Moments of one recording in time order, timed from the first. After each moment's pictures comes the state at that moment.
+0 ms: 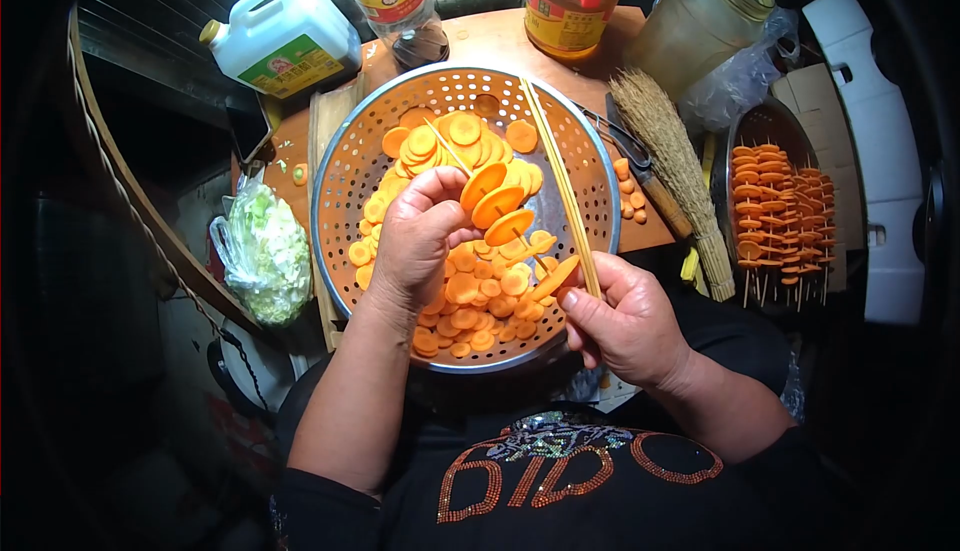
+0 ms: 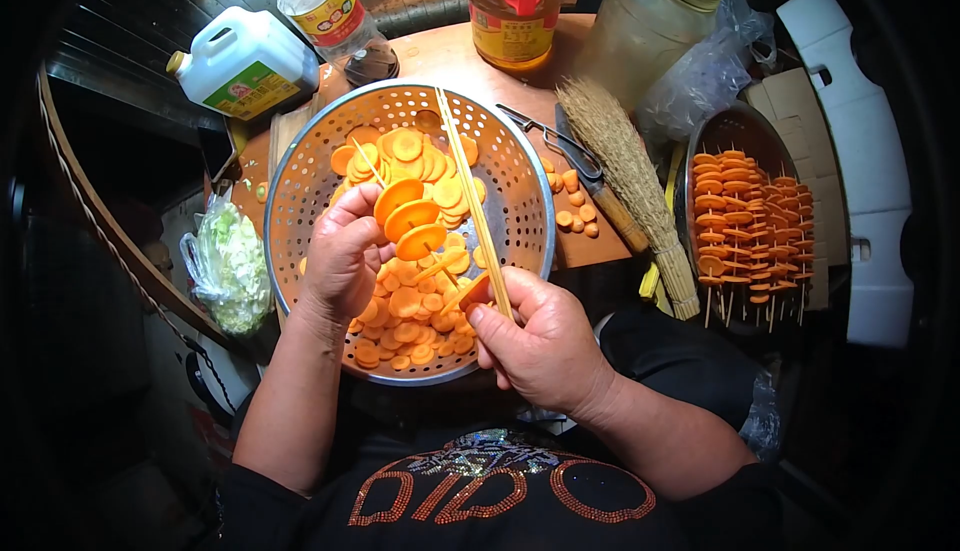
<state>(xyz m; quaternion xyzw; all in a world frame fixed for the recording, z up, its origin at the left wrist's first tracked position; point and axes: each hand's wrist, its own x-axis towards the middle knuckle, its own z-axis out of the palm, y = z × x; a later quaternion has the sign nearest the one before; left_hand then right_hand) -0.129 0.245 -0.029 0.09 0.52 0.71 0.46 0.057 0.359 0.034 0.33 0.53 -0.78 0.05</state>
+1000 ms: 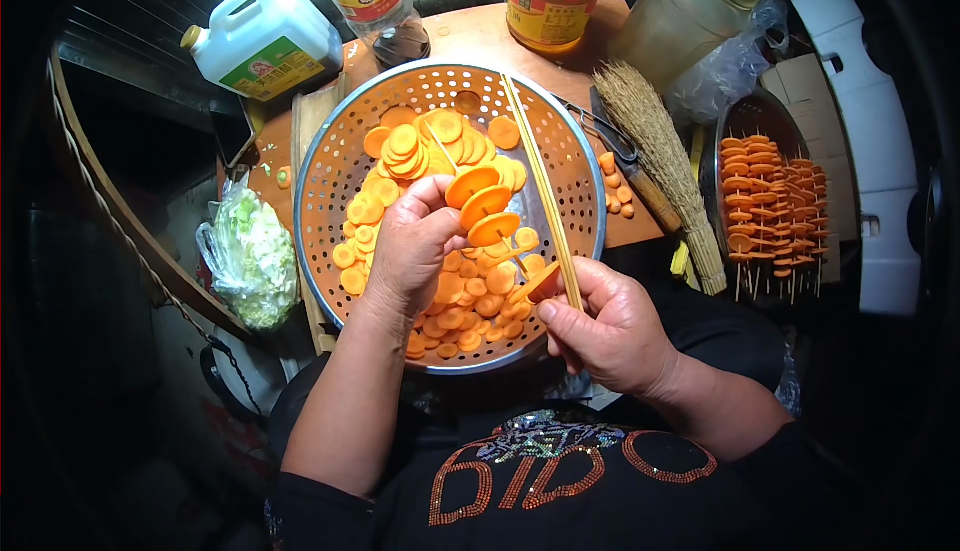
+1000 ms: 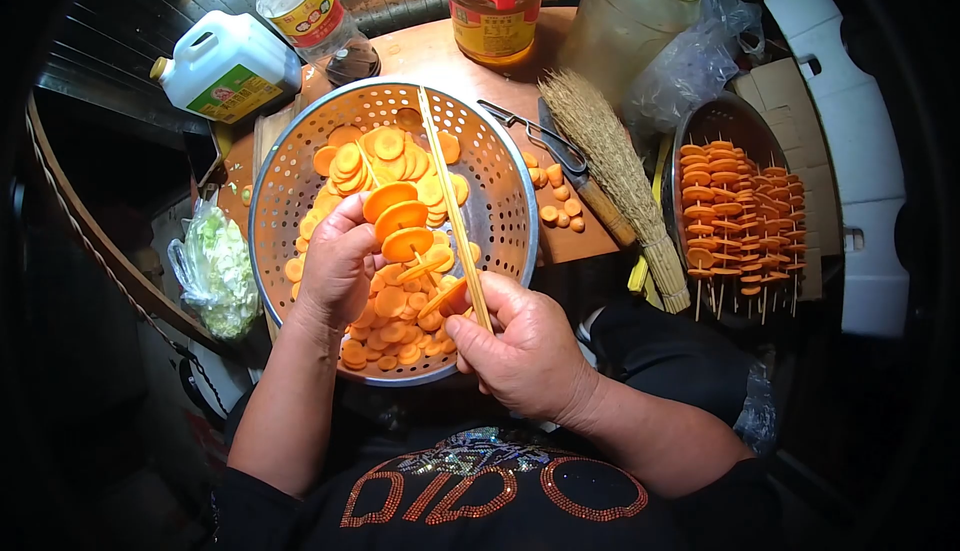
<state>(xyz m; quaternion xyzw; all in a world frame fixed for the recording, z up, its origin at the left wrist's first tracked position) -0.113 0.257 -0.025 0.04 0.54 0.70 0.46 0.061 0.357 0.033 0.31 0.55 -0.77 0.07</state>
